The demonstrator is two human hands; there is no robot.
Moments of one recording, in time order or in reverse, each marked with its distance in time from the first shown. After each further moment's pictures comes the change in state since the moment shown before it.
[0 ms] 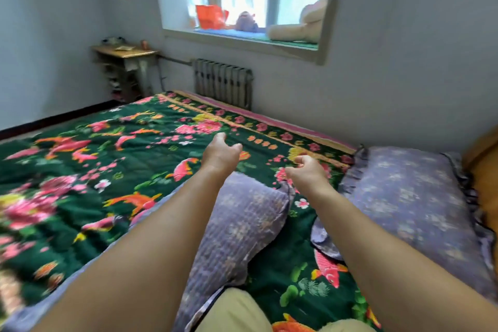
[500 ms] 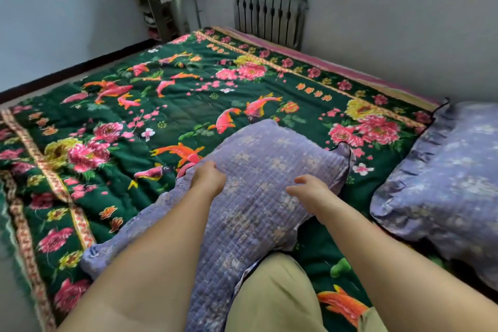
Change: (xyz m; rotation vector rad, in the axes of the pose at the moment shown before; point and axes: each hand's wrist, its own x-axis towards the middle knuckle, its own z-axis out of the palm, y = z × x) left_hand 0.057 -0.203 -0.040 0.423 -0.073 -0.476; right_hand 0.022 0.027 0.148 -0.157 -0.483 0.242
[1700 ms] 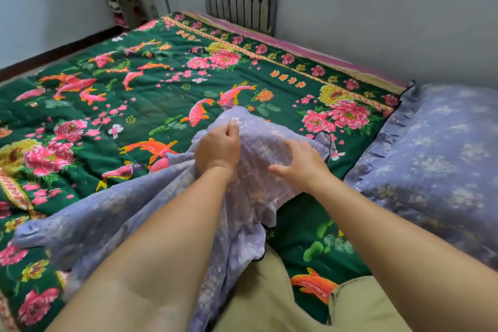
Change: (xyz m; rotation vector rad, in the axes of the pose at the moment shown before) left_hand -0.051 0.100 0.024 -0.088 0.356 0.299; right_hand 0.003 0.010 -0.048 -0.368 0.230 -0.269
